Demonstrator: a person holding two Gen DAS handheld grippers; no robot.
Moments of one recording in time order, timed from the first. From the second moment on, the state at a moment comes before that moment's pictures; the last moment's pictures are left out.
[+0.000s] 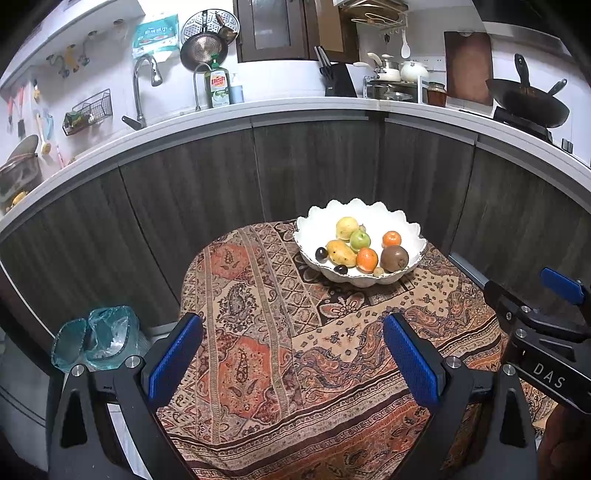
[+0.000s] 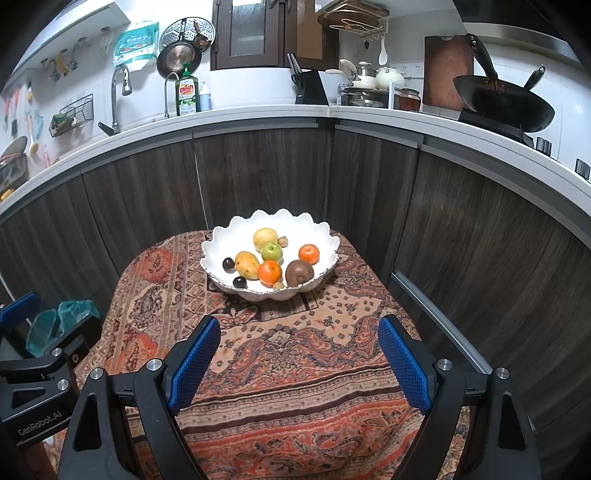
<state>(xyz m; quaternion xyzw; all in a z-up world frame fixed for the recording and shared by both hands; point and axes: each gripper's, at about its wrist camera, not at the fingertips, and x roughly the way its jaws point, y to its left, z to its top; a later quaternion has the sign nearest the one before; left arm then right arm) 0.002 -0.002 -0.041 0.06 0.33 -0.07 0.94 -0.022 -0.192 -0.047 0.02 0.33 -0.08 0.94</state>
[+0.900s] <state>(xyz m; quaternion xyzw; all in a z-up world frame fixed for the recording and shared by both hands) 0.002 -0.001 -0.041 0.06 0.33 -0.06 0.94 -0.022 -0.192 -0.048 0.02 0.33 -0.08 0.94</state>
